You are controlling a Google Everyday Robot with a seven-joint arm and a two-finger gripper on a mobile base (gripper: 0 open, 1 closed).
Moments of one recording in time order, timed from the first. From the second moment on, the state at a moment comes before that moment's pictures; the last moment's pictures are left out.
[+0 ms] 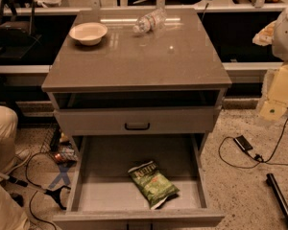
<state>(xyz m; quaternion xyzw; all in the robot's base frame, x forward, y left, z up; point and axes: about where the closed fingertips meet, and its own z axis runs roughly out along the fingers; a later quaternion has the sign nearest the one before) 0.438 -0.216 0.977 -0.60 0.78 -0.04 0.16</state>
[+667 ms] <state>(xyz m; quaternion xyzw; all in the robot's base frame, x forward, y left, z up) 0.439 -0.219 0.947 -0.58 0.80 0.00 0.17</state>
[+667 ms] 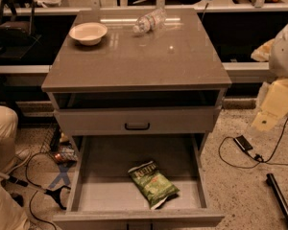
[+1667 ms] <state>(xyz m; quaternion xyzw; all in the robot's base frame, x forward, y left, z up) 0.443 -0.216 0.818 -0.45 0.85 0.11 0.25</state>
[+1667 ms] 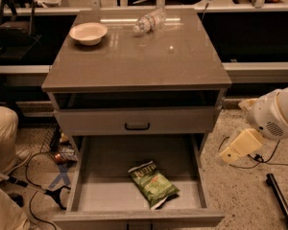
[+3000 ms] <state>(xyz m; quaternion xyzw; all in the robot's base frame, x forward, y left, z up) 0.471 -0.151 0.625 -0.41 0.86 0.23 0.22</state>
